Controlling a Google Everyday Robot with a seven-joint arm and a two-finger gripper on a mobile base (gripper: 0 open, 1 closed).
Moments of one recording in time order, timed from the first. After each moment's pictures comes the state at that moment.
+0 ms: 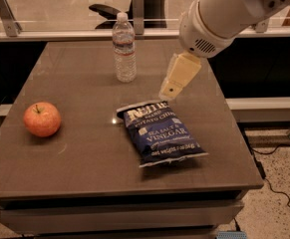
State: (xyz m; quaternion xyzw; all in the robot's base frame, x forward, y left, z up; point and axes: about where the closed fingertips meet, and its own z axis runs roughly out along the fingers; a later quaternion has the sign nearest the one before) arm 0.538 -0.067 0.966 -0.61 0.73 -0.01 0.32
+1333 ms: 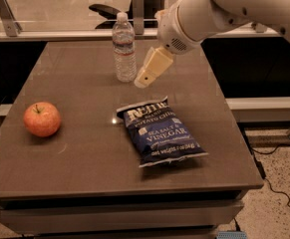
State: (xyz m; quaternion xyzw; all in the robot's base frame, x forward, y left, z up) arm 0.601 -0.014 0.951 -0.60 0.69 0.06 0.40
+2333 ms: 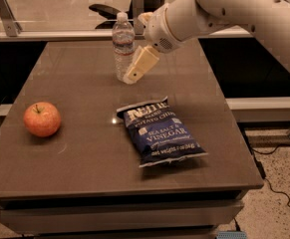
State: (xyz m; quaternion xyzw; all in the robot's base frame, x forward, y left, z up) arm 0.635 0.023 0.936 -0.62 0.64 0.13 0.42
